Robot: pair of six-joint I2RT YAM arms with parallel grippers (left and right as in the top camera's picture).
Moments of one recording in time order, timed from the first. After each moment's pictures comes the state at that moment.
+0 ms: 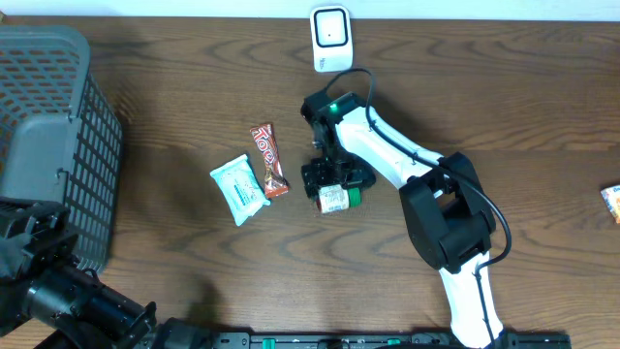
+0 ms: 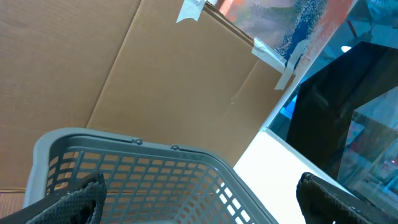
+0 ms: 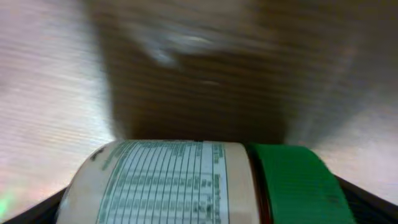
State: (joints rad) left arm -0.33 0.41 0.80 0.24 -1.34 0.06; right arm 0.59 2.24 1.73 -1.22 -0.14 0.41
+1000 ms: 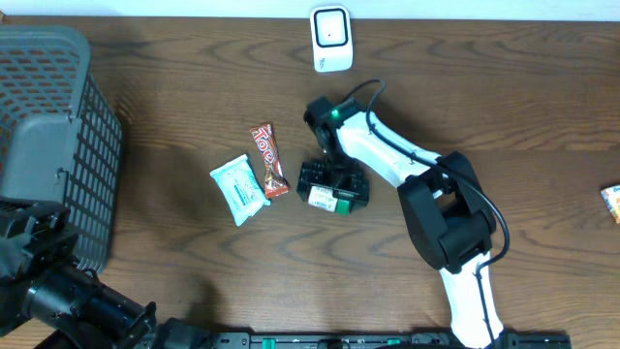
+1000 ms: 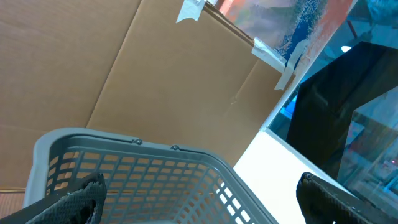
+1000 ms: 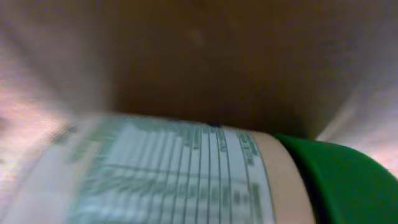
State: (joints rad) left arm -0.33 0.41 0.80 0.24 -1.34 0.06; right arm 0.59 2.23 1.65 -1.15 -0.32 0.77
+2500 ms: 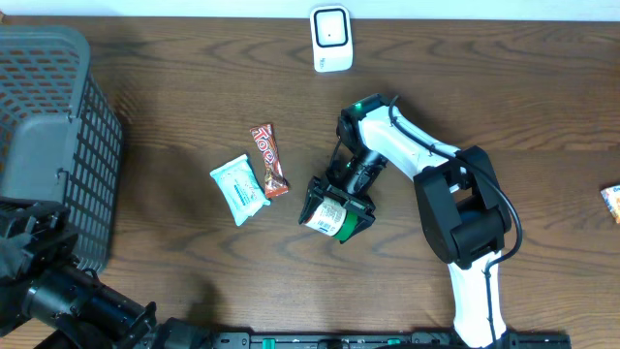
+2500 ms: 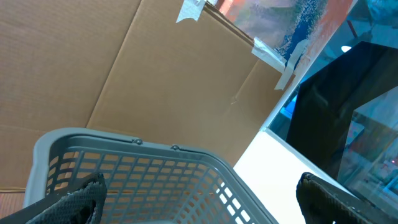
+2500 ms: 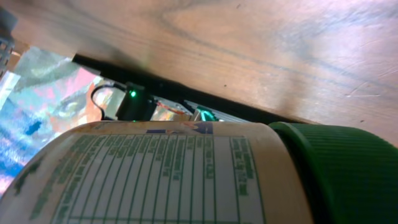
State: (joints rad) left arm -0.33 0.41 0.80 0.24 -1.34 0.06; right arm 0.50 2.22 1.62 -1.55 -0.89 0.35
